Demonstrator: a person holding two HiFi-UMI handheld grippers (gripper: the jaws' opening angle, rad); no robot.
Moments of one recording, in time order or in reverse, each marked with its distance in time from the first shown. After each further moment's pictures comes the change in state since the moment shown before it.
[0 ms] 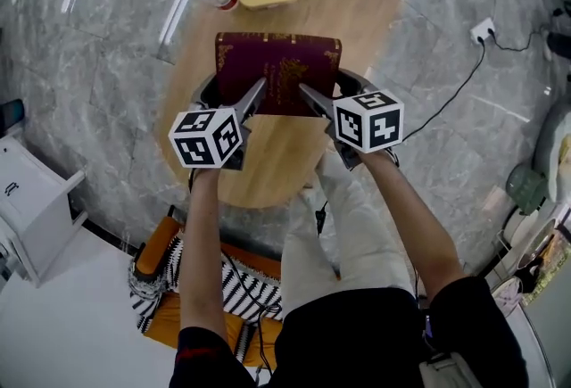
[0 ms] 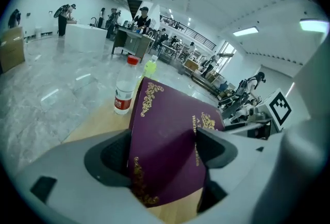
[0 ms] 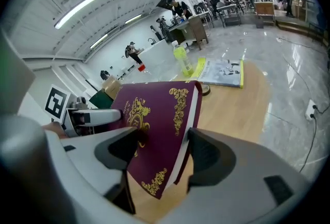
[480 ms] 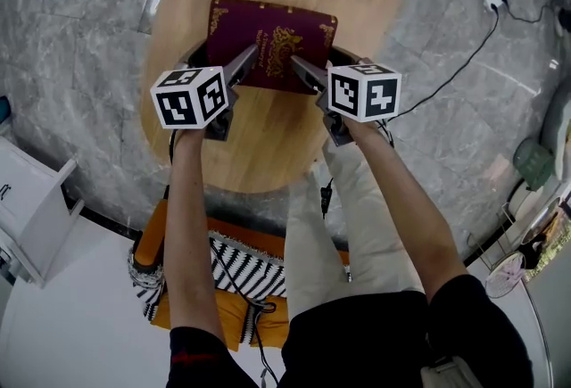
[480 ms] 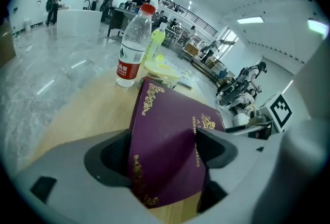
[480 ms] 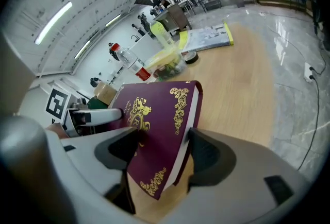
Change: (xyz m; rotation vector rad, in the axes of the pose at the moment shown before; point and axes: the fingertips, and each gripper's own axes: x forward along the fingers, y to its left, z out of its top) left arm 0.058 0.055 -0.064 0.011 0.182 -0.034; right arm 0.074 -0.028 -0.072 0.214 0.047 -0.017
